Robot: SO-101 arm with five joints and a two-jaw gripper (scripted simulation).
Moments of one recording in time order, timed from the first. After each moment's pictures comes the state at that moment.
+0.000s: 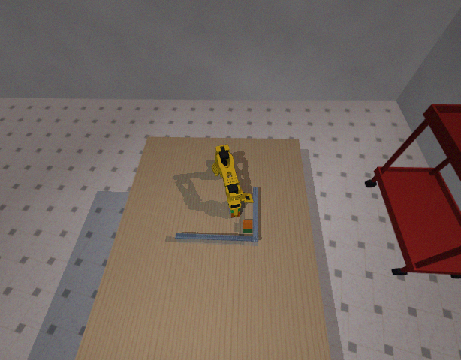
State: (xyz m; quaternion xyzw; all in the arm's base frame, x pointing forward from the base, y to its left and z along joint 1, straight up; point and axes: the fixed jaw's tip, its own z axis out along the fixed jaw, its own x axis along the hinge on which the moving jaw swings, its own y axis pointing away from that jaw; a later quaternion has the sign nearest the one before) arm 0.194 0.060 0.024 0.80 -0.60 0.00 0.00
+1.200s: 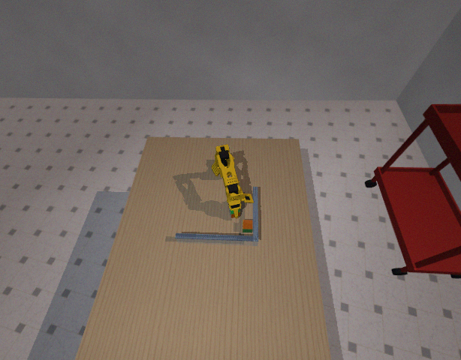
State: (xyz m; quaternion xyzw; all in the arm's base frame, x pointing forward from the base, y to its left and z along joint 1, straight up) arm 0.194 0.060 0.024 0.80 -0.60 0.00 0.00
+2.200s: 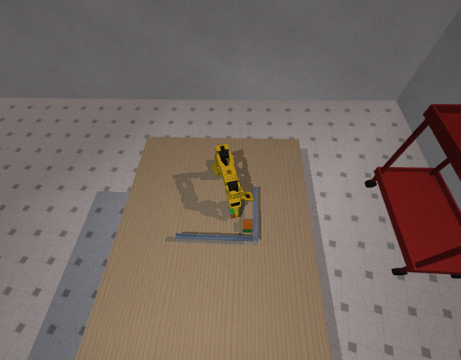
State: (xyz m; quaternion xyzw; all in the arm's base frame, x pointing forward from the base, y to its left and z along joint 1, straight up) arm 0.197 0.060 0.044 0.80 -0.60 0.00 0.00
